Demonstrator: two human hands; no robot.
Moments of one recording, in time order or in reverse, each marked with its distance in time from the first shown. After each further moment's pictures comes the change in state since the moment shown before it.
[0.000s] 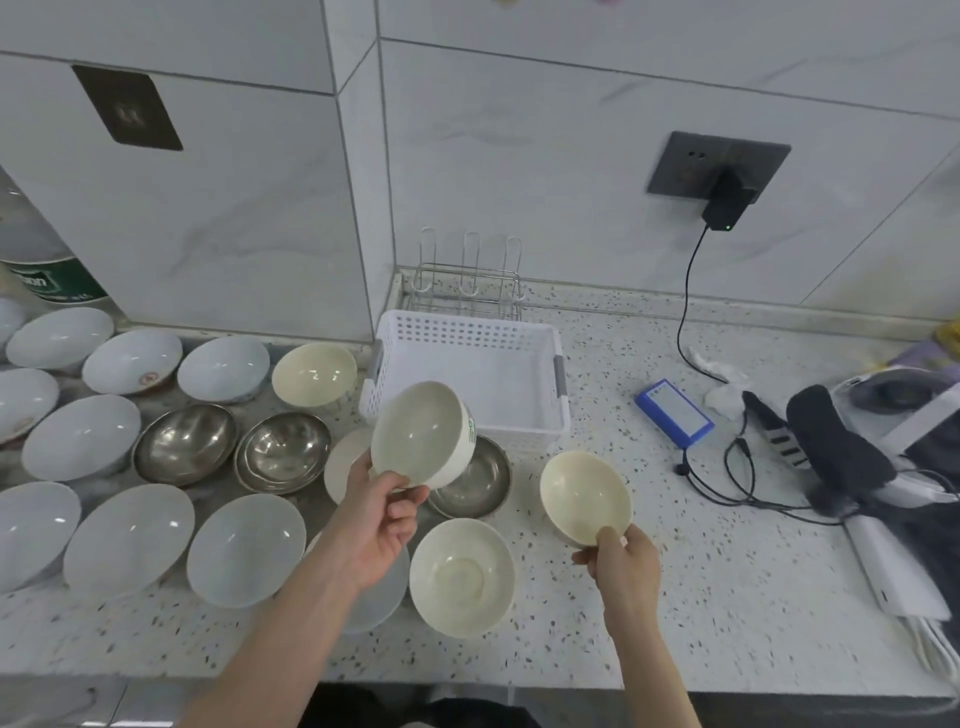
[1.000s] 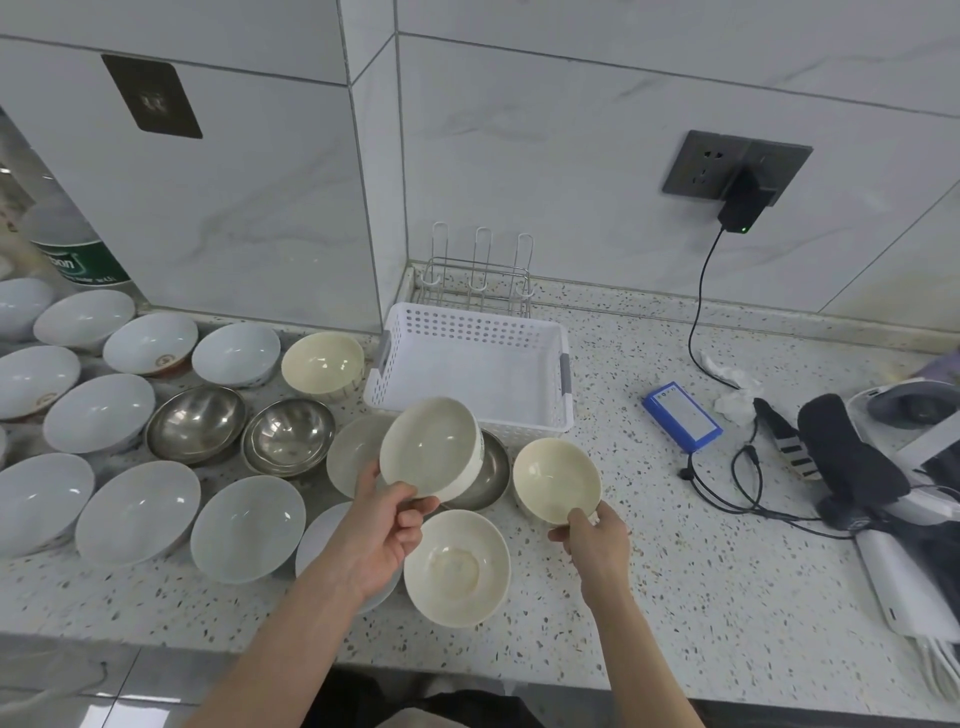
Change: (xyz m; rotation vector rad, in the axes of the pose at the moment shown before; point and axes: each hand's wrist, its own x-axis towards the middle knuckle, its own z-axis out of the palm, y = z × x) left_hand -0.012 -0.021 0.002 0.040 0.050 0.004; right_hand 0.024 0.002 0.022 -0.043 -0.146 0.003
